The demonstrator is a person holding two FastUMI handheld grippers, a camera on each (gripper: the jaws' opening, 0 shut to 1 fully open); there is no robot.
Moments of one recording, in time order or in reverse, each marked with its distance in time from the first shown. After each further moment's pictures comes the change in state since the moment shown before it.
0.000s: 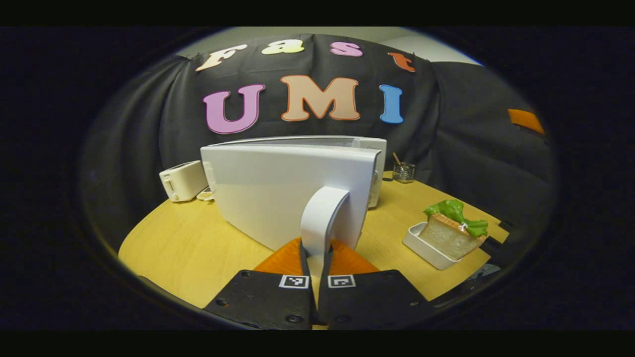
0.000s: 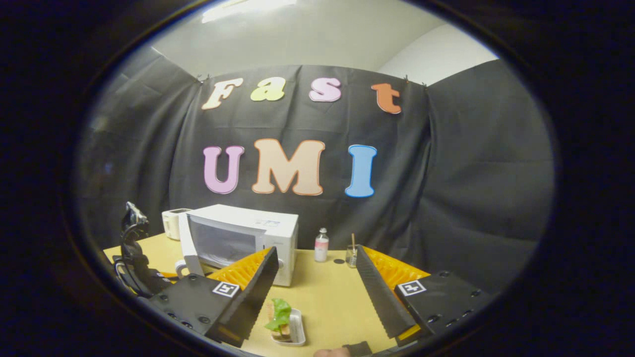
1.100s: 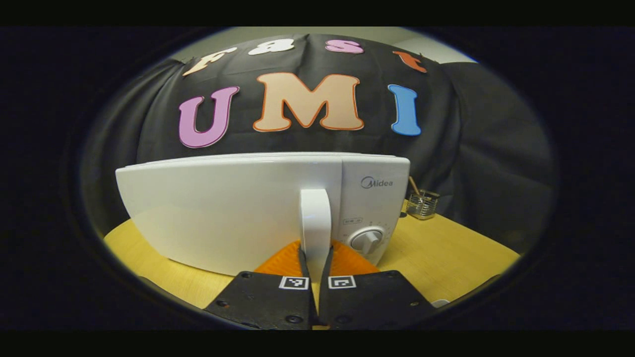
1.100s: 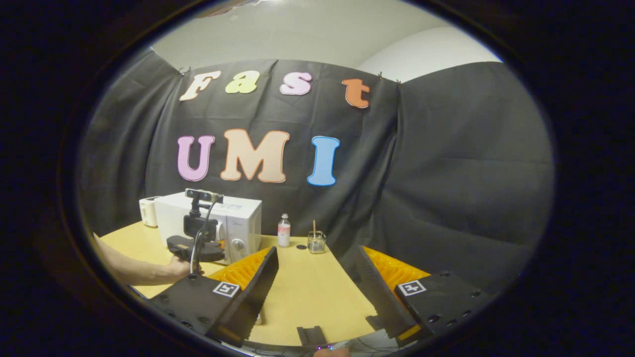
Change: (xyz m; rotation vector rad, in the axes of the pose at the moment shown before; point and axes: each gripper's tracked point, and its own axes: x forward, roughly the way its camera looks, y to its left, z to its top) left arm 0.220 -0.082 0.093 -0.035 -0.157 0.053; right arm -0.058 -0.114 -0.010 -0.033 0.053 -0.177
